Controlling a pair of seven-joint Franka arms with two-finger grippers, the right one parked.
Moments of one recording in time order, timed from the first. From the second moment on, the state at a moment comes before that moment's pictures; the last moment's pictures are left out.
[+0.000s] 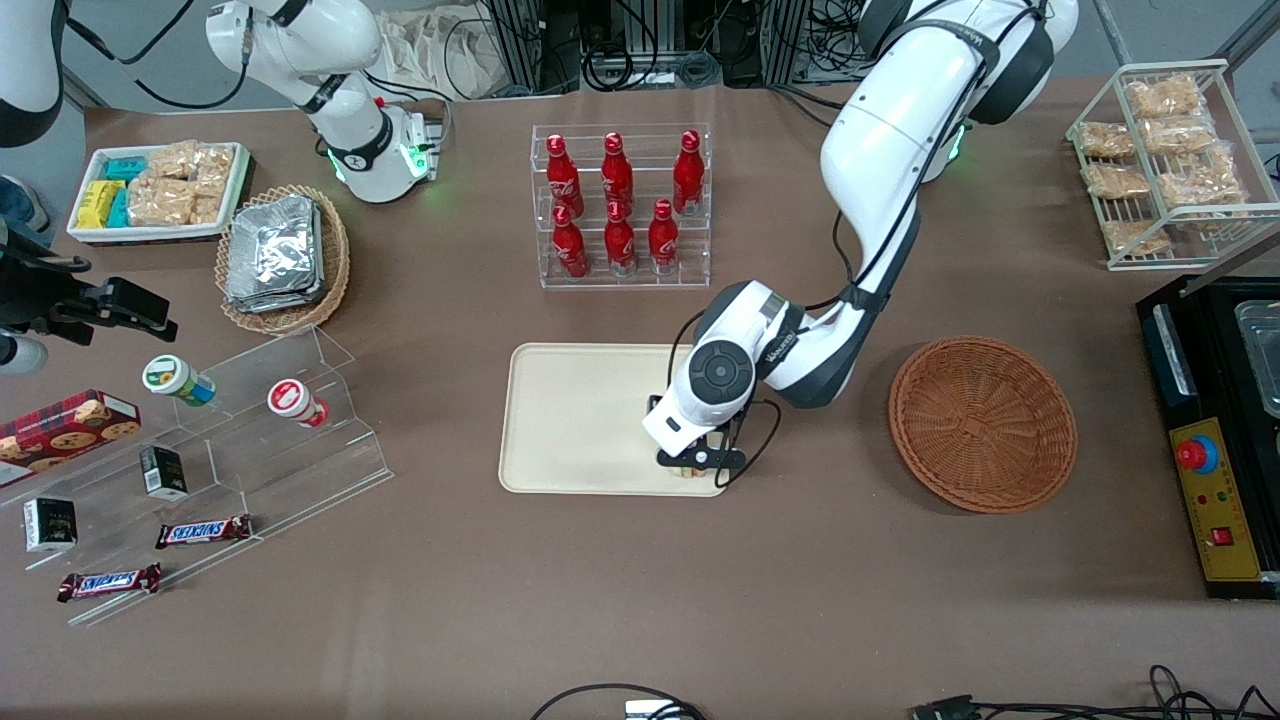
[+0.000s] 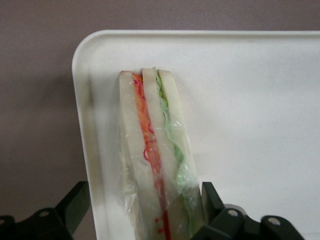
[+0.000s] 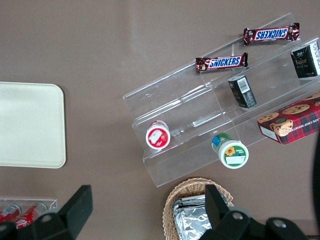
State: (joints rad) arm -0.52 0.79 -0.17 -1.37 -0.02 2.07 -0.59
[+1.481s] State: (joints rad) arm 0.03 0.12 -0.13 -1.77 -0.02 1.73 -0.06
